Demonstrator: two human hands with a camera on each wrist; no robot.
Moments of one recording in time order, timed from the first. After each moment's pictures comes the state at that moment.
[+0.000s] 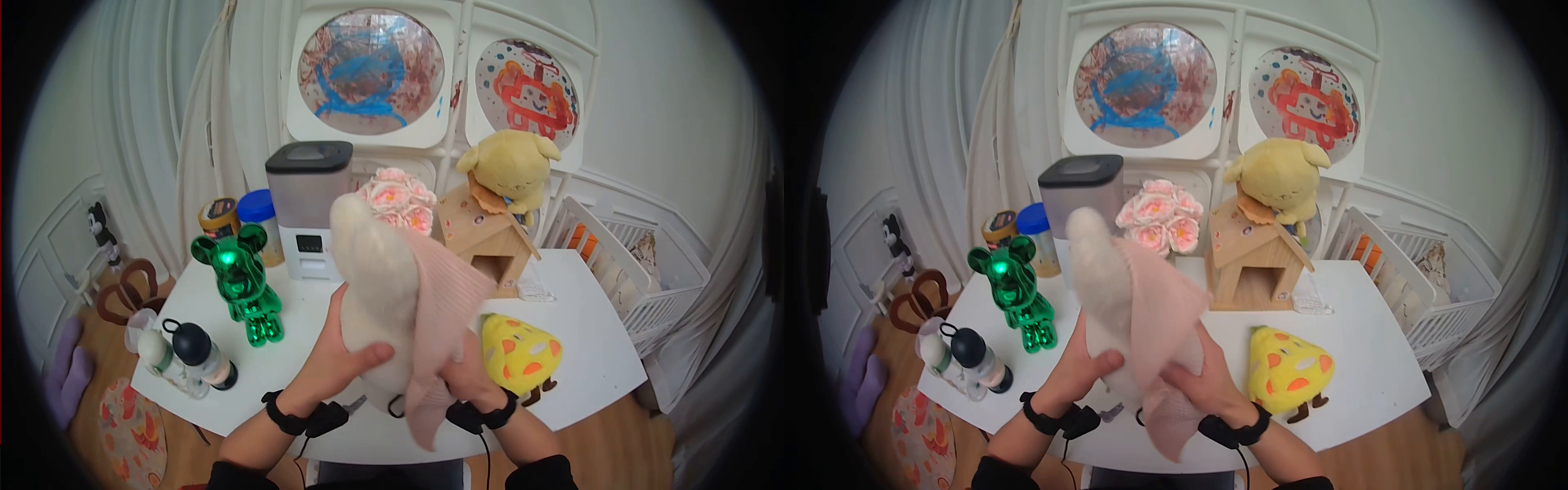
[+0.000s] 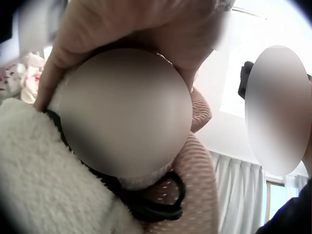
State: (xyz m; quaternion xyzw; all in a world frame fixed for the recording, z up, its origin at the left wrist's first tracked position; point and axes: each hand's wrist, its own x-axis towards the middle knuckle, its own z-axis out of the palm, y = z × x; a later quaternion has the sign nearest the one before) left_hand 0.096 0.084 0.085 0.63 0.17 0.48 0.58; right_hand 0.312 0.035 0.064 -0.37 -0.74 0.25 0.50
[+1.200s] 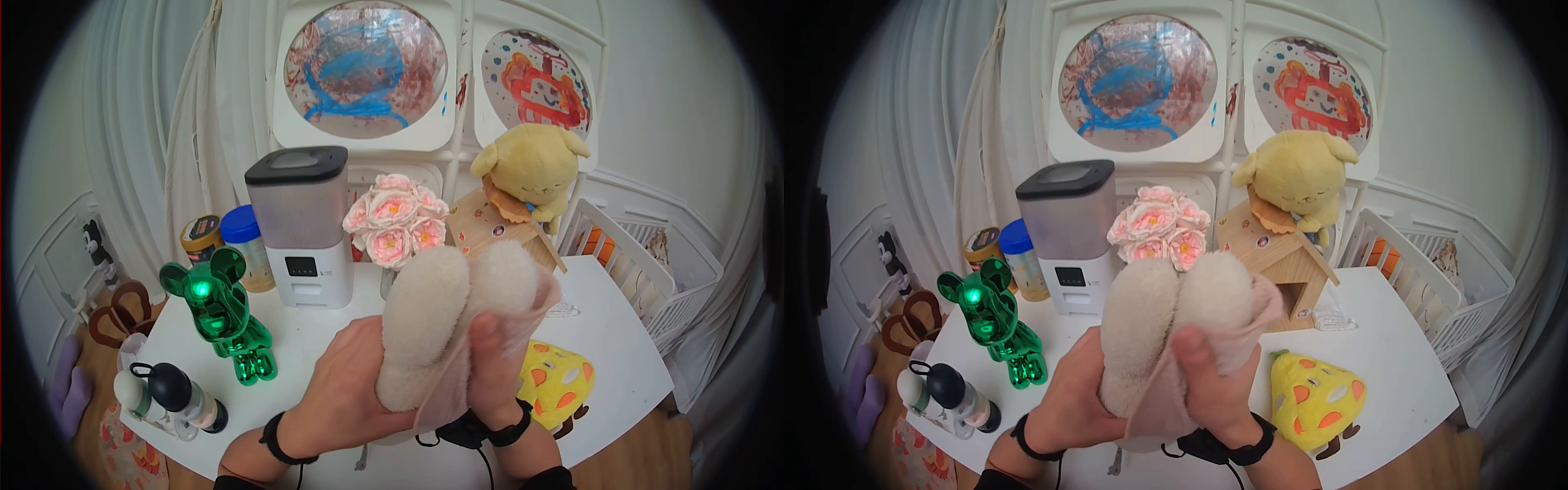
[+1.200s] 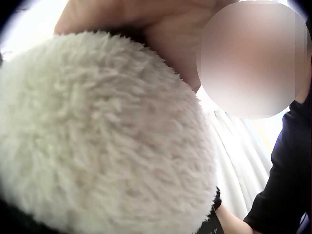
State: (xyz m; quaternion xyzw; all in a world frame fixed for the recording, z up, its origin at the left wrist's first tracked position) left_hand 0.107 0.120 0.101 0.86 0.22 0.41 0.20; right_hand 0.278 0.091 0.093 -0.30 -0.52 0.20 0.77
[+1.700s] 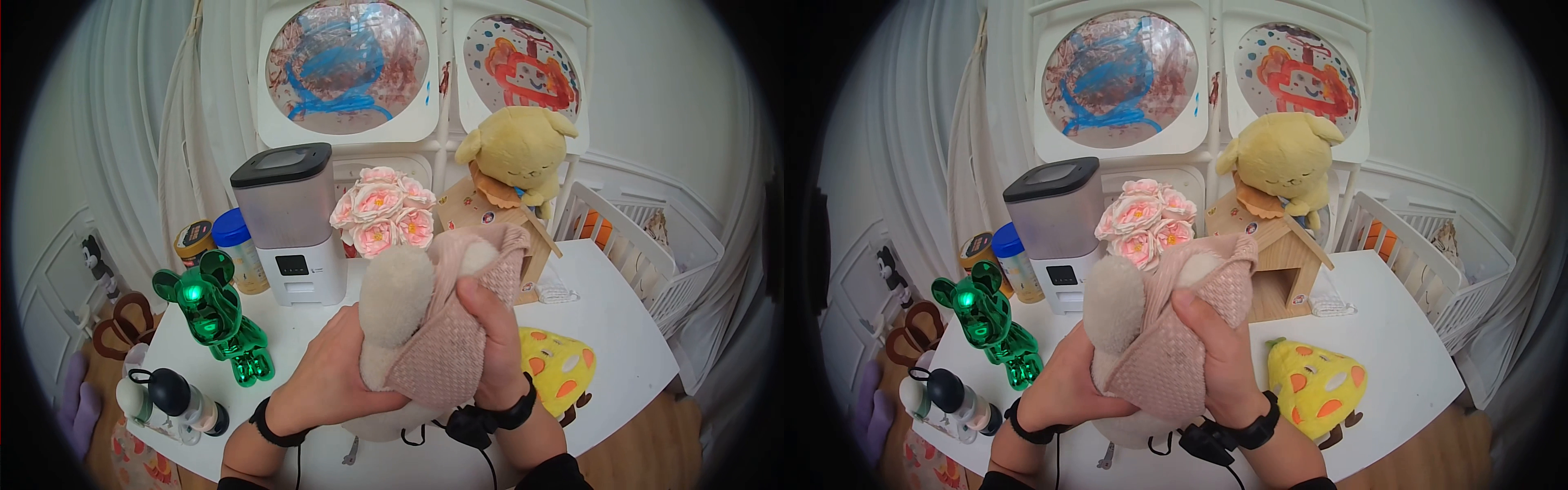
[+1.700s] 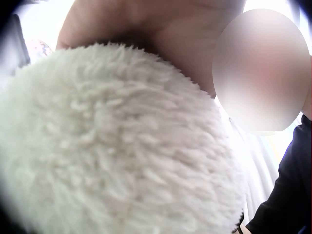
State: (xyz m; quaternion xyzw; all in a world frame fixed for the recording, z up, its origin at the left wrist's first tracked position) left_hand 0.109 0.143 0.095 0.87 0.23 0.36 0.25; right_hand 0.297 0.102 0.096 -0.18 -0.35 0.55 0.74
